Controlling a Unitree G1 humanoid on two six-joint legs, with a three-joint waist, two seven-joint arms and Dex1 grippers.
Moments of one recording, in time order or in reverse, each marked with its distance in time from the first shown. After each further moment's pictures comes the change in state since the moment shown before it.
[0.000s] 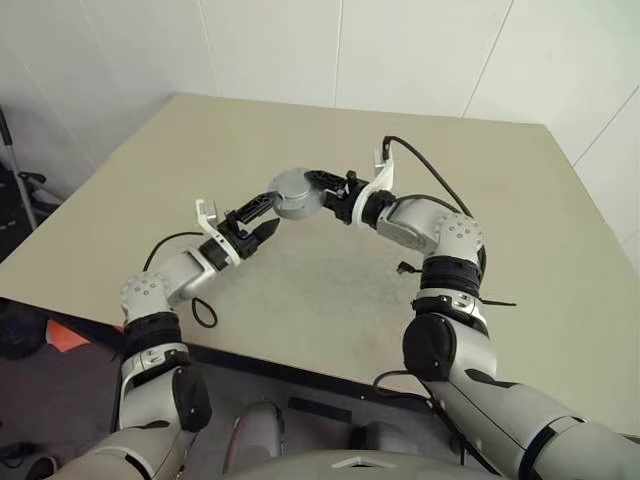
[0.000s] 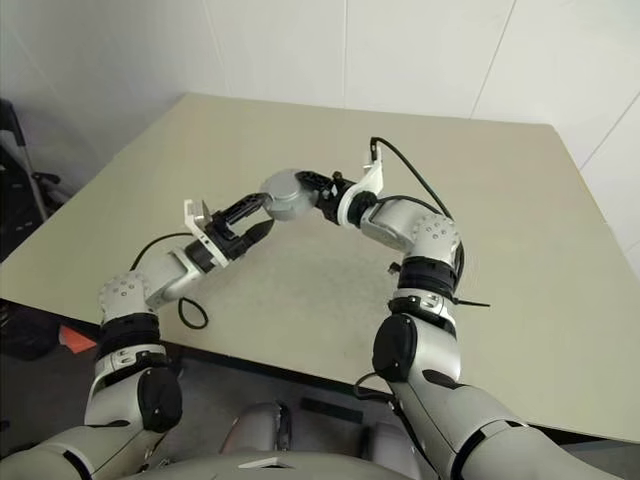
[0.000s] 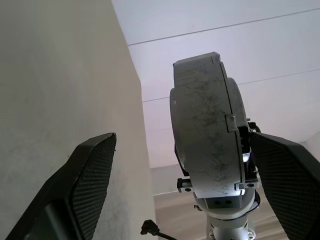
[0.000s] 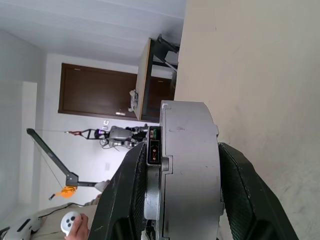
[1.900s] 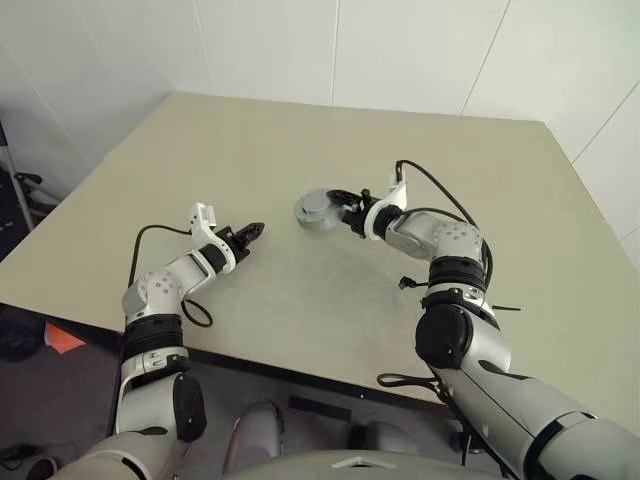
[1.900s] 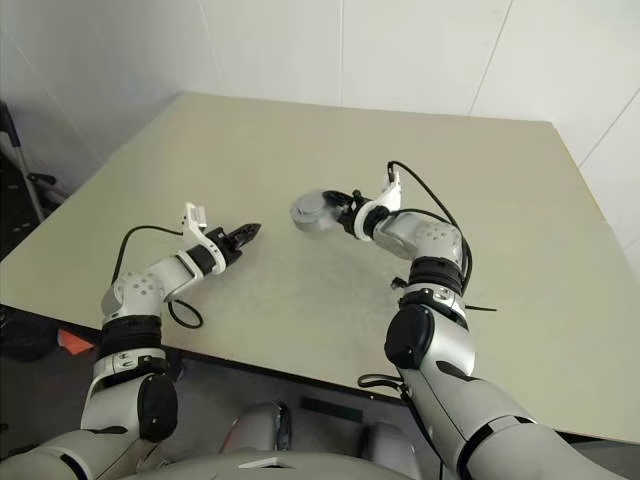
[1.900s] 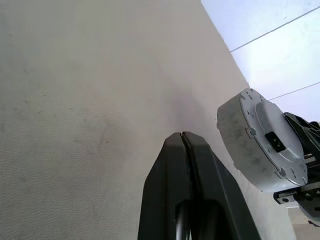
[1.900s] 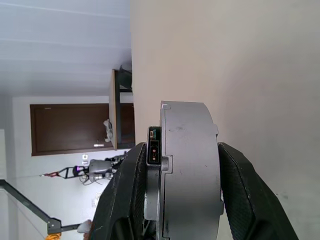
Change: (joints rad) left arm 0.029 0.014 -0.107 -0.042 0.427 -0.238 -0.069; right arm -0.043 -0.057 -0.137 0.228 -0.302 -0.124 0.140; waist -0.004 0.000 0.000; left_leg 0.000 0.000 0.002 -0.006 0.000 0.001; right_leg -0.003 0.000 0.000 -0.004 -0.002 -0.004
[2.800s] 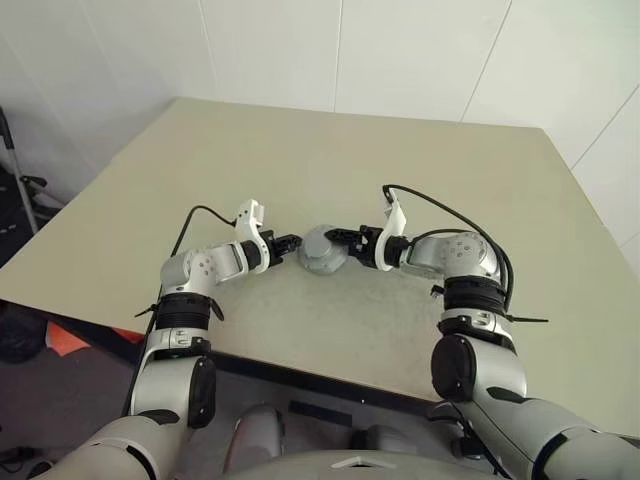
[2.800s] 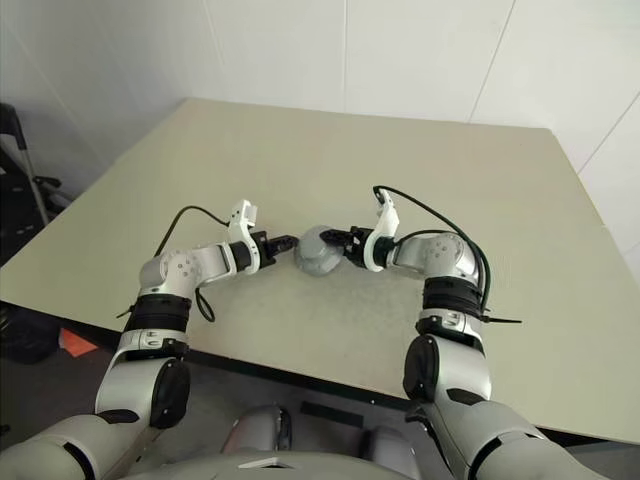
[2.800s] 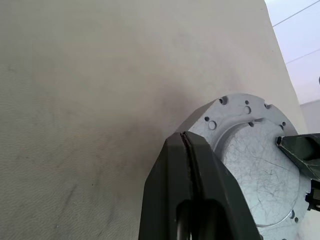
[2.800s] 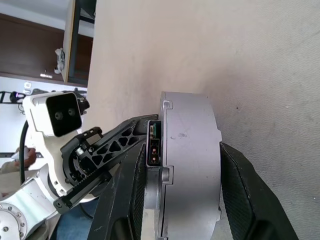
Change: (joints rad) left arm -0.110 -0.015 -0.248 0.072 0.185 0.059 0.005; right arm 0.187 -0.087 0.289 -0.209 -0.196 0.221 0.314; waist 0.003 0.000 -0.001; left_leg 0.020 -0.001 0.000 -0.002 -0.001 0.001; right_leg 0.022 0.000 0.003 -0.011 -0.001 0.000
